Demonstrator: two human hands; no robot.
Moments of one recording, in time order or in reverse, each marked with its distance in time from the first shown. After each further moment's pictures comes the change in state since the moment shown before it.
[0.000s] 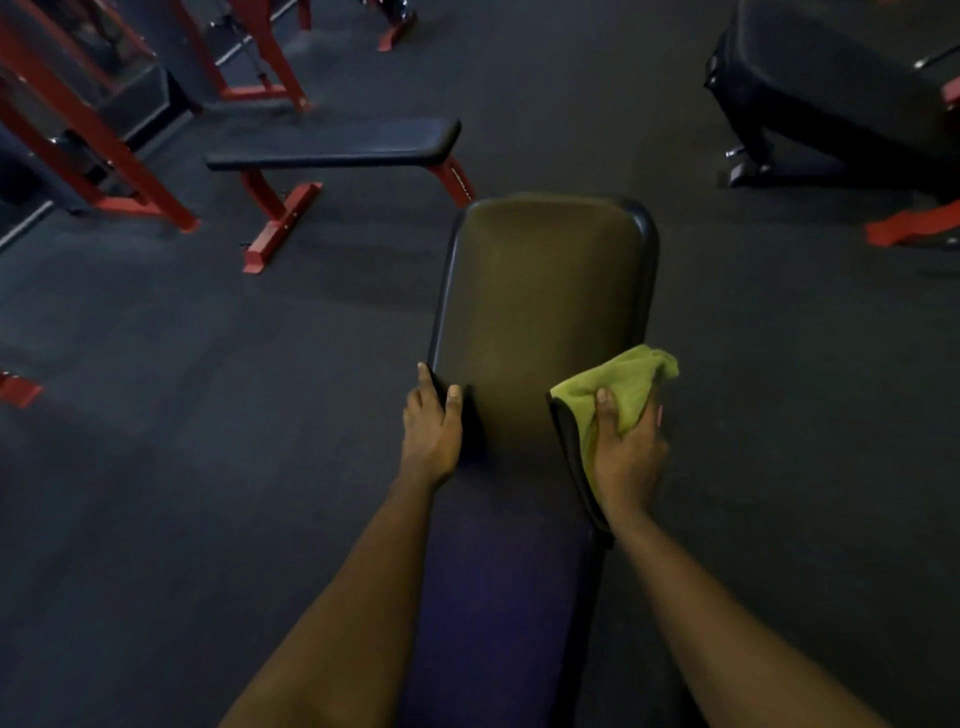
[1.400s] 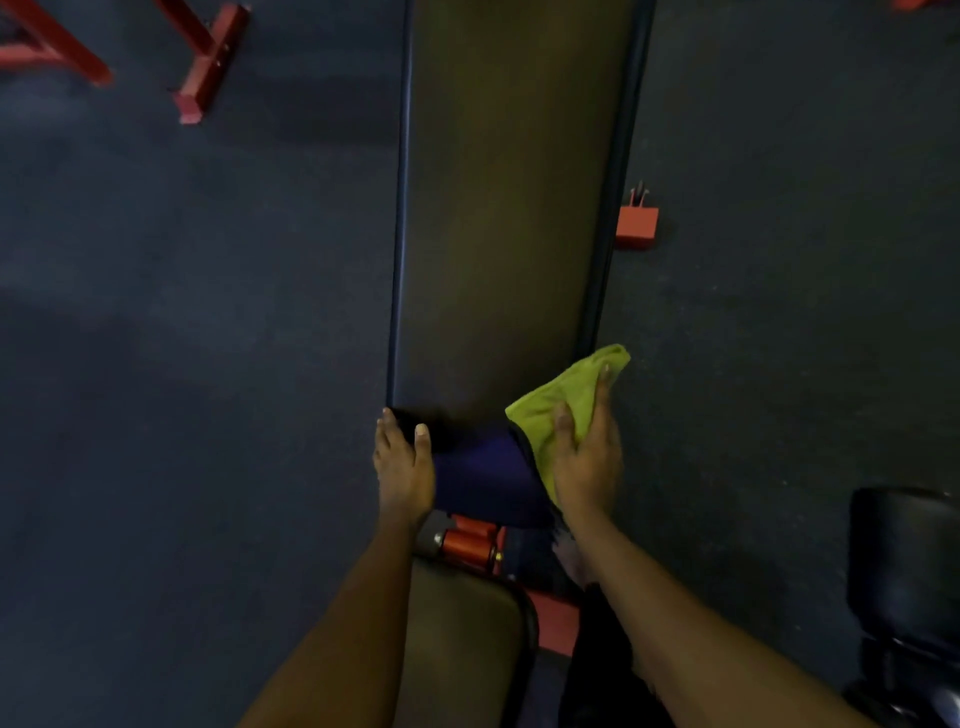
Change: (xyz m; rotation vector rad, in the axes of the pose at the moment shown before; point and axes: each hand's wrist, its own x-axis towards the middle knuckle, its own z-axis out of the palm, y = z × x) left_hand -0.280 -0.274 0.049 0.022 -0.035 -0.272; right_hand -0.318 0.184 -0.036 -0.180 -0.142 0.128
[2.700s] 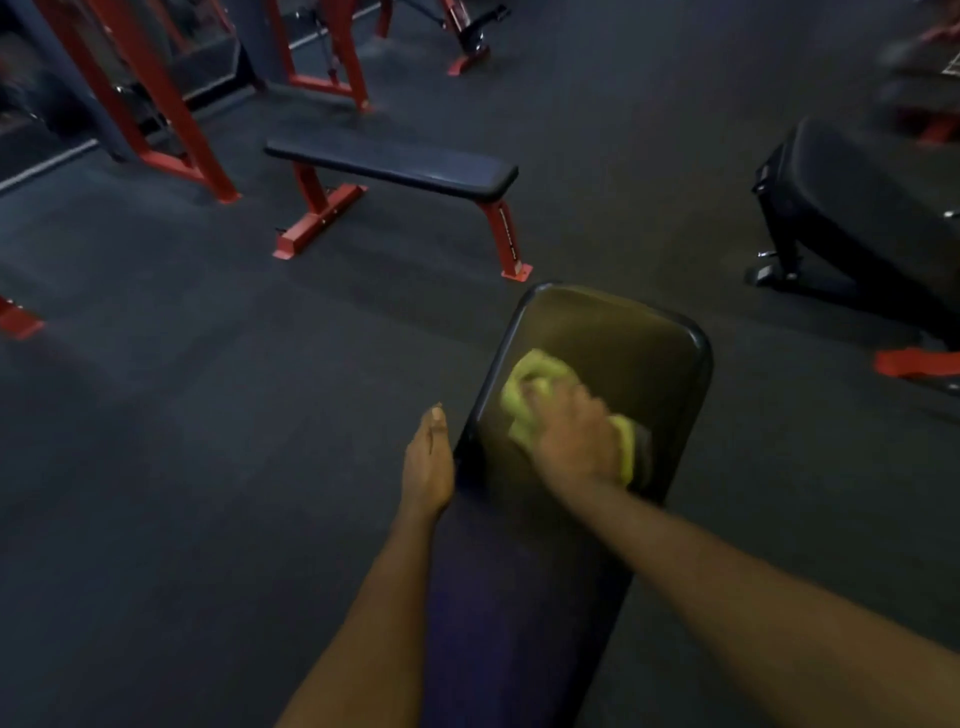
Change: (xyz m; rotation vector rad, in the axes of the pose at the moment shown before) left_hand 0.225 0.354 -0.106 -0.498 0.145 0.131; right_hand 0.329 -0.373 -0.002 -0.705 0.065 -1.029
